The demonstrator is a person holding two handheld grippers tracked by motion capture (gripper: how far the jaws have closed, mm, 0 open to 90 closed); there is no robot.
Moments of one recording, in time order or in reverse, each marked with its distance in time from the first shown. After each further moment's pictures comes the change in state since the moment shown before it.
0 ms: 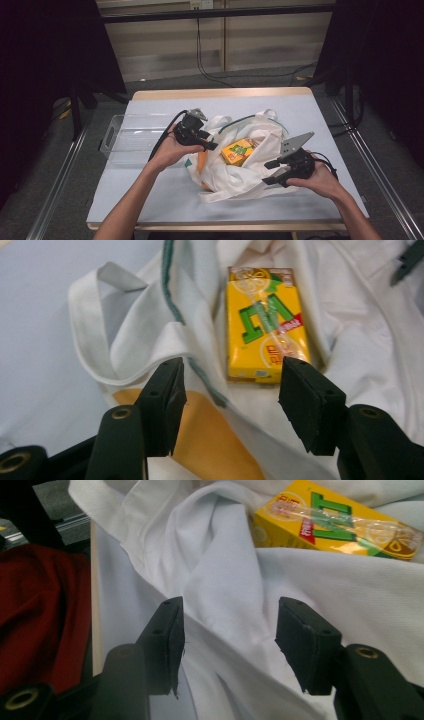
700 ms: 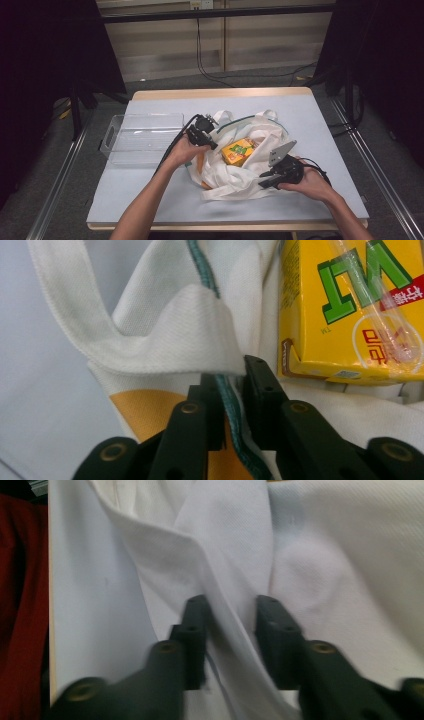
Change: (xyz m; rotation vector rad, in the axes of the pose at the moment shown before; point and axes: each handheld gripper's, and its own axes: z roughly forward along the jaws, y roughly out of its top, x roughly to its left) left arm 0.013 0.003 0.054 0.179 0.081 -0.056; right arm -0.005 -0.015 0.037 0.145 -0.014 -0.016
